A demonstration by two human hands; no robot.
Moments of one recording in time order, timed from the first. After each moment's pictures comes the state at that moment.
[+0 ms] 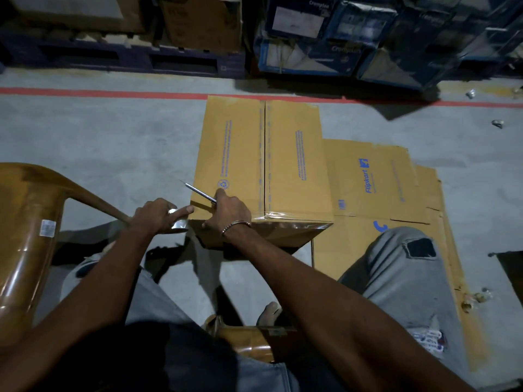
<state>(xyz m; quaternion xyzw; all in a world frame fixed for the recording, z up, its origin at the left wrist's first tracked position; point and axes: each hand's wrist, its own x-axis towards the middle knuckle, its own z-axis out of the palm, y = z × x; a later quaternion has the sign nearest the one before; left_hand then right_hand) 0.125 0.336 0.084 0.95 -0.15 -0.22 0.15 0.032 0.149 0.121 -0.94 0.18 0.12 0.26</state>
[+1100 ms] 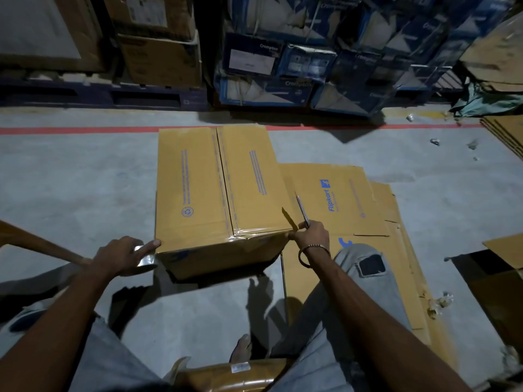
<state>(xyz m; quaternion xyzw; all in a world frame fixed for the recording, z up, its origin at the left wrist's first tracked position) 0.126 0.322 0.073 0.95 -0.16 -0.26 0.13 -0.088 -0.093 0.124 -0.79 0.51 -0.01 0.34</state>
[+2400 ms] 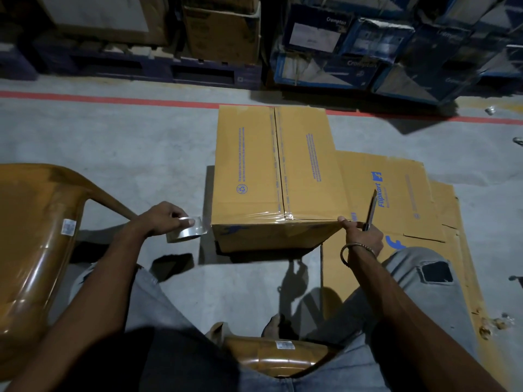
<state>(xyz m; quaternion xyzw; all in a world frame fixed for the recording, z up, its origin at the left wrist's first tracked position) 0.134 0.356 0.111 0.88 -0.13 -0.35 0.28 -0.088 -0.059 0.114 -0.64 0.63 -0.16 0.41</state>
